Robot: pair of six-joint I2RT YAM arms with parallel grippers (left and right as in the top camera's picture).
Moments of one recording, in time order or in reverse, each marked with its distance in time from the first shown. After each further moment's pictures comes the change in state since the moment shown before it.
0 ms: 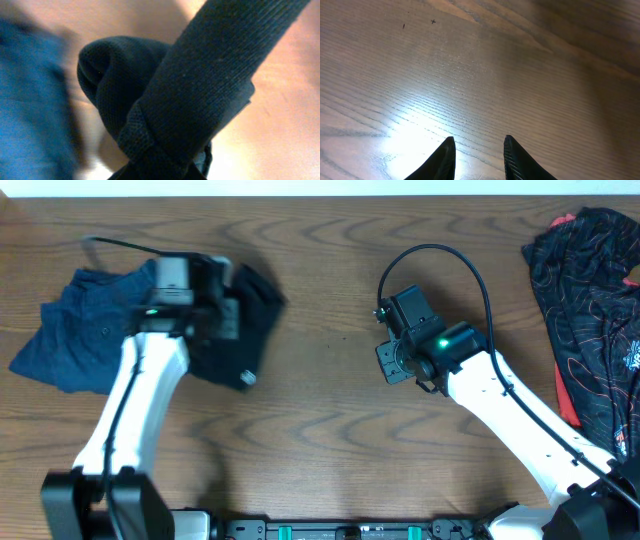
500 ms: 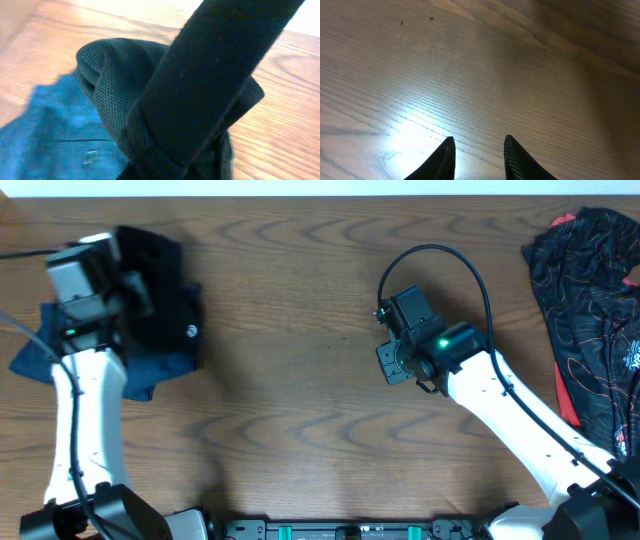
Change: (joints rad) left arm 0.344 -0.054 0.004 0.205 -0.117 0.000; right arm 0.000 0.000 0.000 -0.008 0.003 0.000
